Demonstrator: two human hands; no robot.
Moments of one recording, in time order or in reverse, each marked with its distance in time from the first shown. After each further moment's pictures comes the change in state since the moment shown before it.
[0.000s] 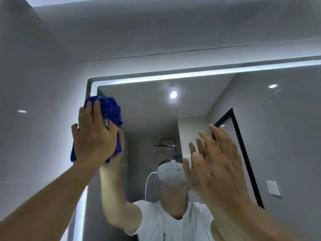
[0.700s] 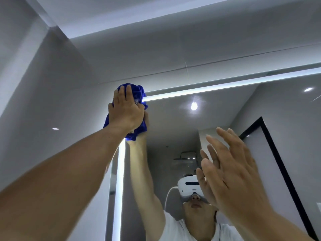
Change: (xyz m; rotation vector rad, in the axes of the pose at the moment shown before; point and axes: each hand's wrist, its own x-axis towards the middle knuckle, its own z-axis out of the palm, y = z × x) left_hand 0.133 -0.001 0.015 0.044 -0.132 0.005; right_hand 0.034 -0.045 0.042 0.061 0.023 -0.073
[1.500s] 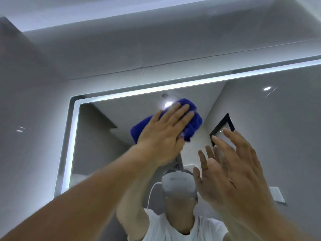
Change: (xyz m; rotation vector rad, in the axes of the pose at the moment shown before) left_hand -0.117 0.179 0.025 0.120 -0.107 0.836; right_hand -0.022 0.086 -0.101 -0.058 -0.053 0.146
